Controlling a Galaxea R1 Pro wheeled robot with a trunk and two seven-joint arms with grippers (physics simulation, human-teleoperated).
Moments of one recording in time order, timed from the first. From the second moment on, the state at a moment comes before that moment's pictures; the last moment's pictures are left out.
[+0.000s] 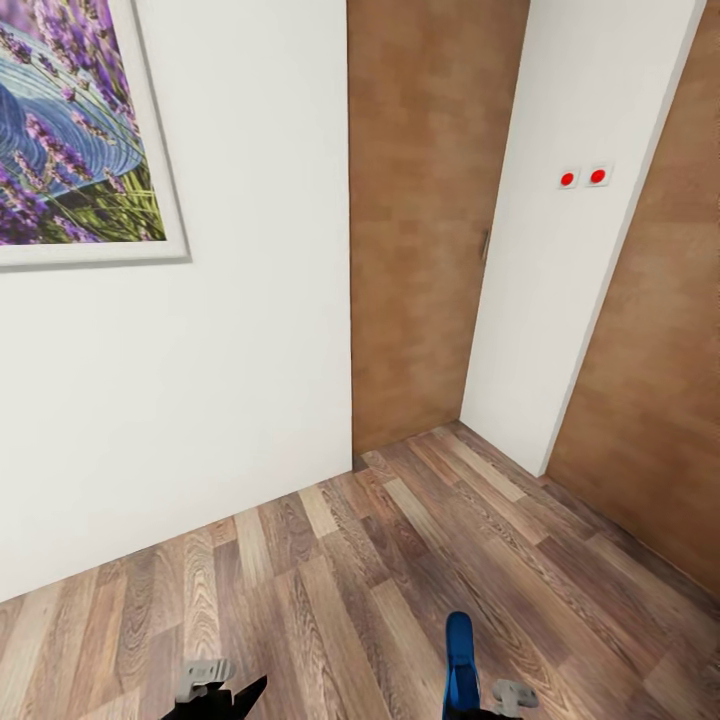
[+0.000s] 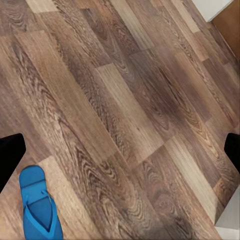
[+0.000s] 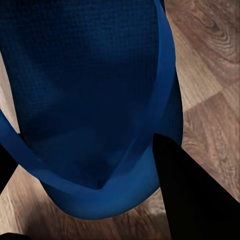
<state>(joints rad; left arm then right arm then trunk) 0.02 0.09 0.08 -1.11 0.25 0.30 -0.51 -0.32 -0.02 -0.28 -0.35 0.06 0.08 0.40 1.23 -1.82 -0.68</state>
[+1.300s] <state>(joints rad) 0.02 0.09 0.08 -1.11 0.25 0.30 -0.51 -0.32 -0.01 -0.28 -0.35 0.06 0.08 0.40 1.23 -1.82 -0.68</state>
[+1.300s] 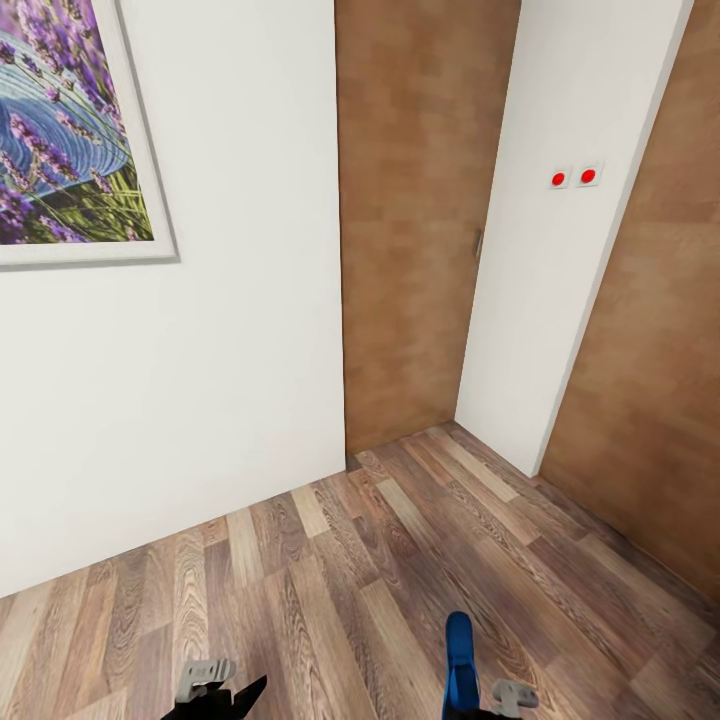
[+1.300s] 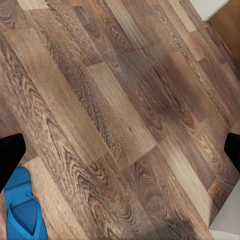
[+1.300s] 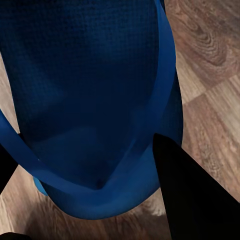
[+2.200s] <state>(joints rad) 0.02 0.09 0.08 -1.11 0.25 0.30 -0.51 -0.44 -0.01 -0.29 -0.70 -0.21 0.63 0.43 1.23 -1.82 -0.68</state>
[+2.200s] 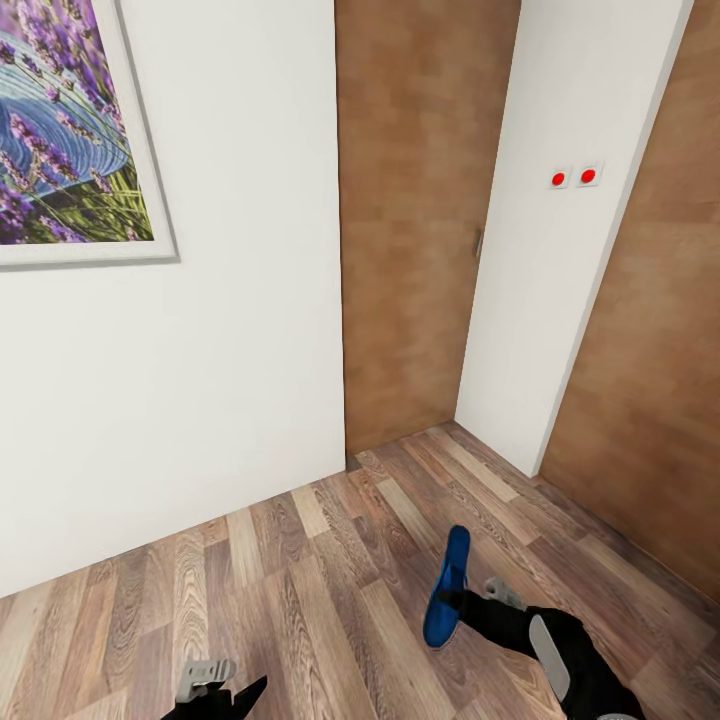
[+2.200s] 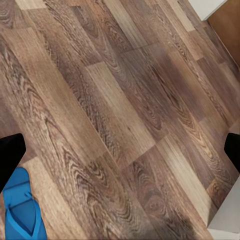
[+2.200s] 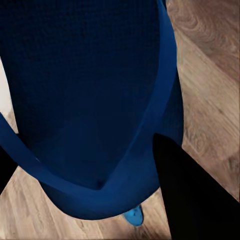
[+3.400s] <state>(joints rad) -0.23 -0.02 0.00 -1.01 0.25 0.51 0.25 -0.44 -0.01 -0.29 -0.72 -0.25 0.66 0.55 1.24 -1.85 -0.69</state>
